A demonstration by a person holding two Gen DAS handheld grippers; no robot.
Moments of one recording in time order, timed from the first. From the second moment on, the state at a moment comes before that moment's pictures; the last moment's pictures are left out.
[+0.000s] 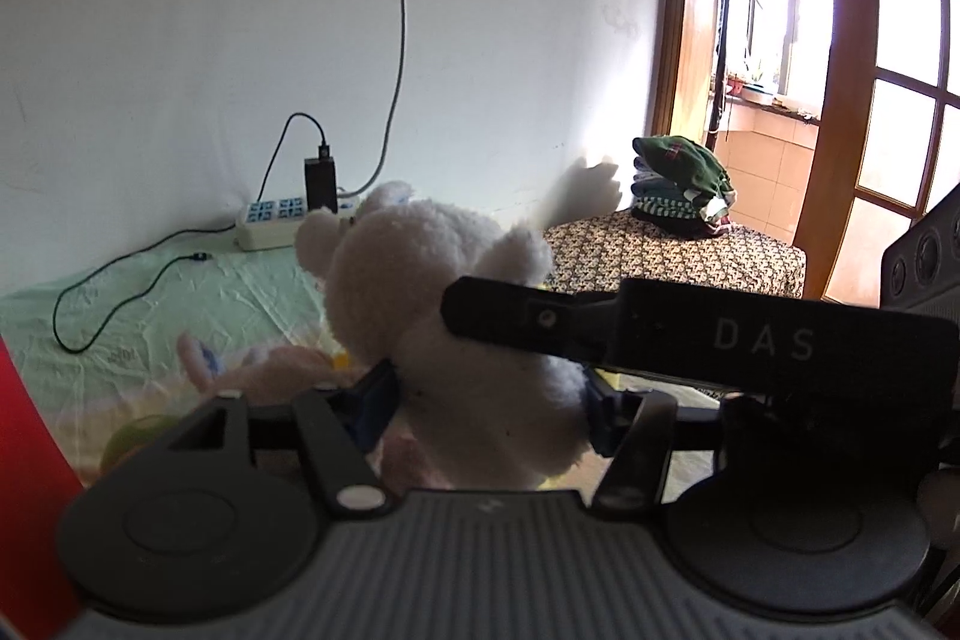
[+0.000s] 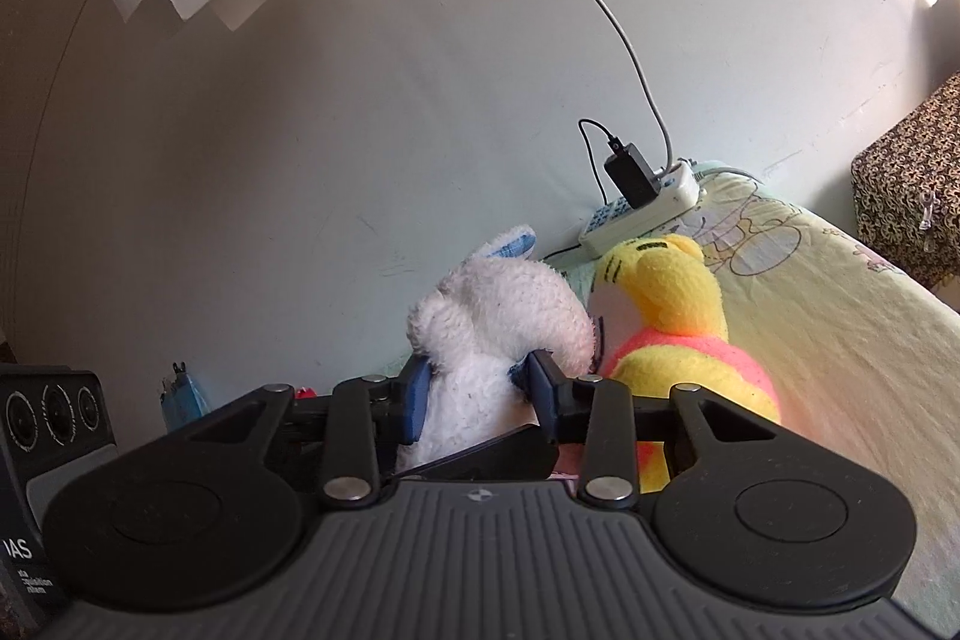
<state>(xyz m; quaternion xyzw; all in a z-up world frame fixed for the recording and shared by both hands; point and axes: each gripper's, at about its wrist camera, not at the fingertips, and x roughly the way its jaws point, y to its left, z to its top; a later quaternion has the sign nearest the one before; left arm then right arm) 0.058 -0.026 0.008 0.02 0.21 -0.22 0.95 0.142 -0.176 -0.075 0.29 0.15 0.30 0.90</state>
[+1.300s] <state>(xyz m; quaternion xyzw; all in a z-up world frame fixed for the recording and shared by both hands) -0.015 0.291 0.037 0.08 0.31 0.09 0.94 0.132 0.165 -0.035 0.27 0.39 0.45 0.75</state>
